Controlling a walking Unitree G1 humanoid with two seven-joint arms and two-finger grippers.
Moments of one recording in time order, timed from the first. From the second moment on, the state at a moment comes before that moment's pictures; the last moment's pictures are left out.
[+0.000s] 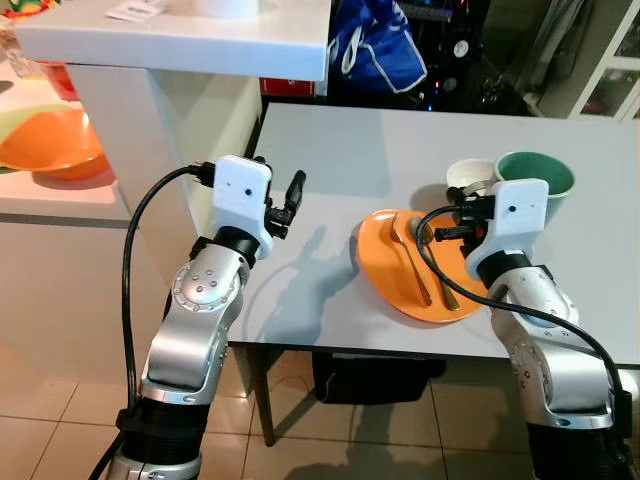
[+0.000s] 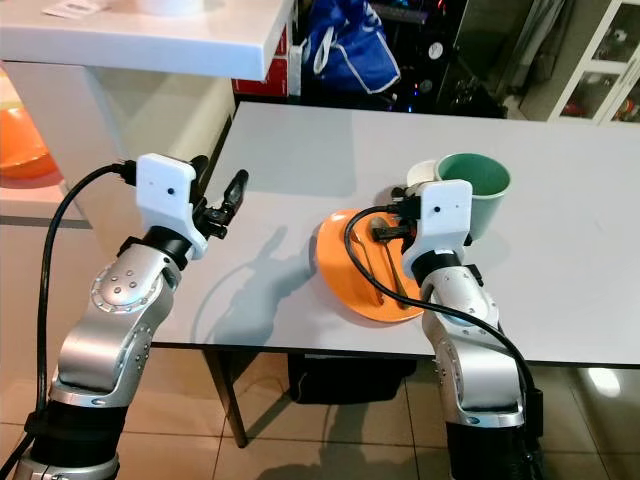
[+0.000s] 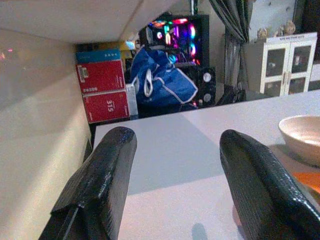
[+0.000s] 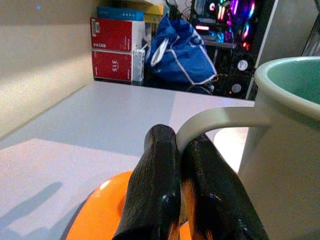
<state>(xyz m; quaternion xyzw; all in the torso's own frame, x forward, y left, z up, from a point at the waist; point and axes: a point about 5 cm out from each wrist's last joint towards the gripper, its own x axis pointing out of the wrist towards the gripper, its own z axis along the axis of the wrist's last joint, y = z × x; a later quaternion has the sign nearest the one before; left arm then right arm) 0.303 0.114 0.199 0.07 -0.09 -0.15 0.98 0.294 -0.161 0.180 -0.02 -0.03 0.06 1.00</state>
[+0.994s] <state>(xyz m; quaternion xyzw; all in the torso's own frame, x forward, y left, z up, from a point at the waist) 0.264 0.099 0.194 0.08 -0.09 -0.29 0.95 0.289 -0.196 0.214 0.09 -0.13 0.12 0.98</state>
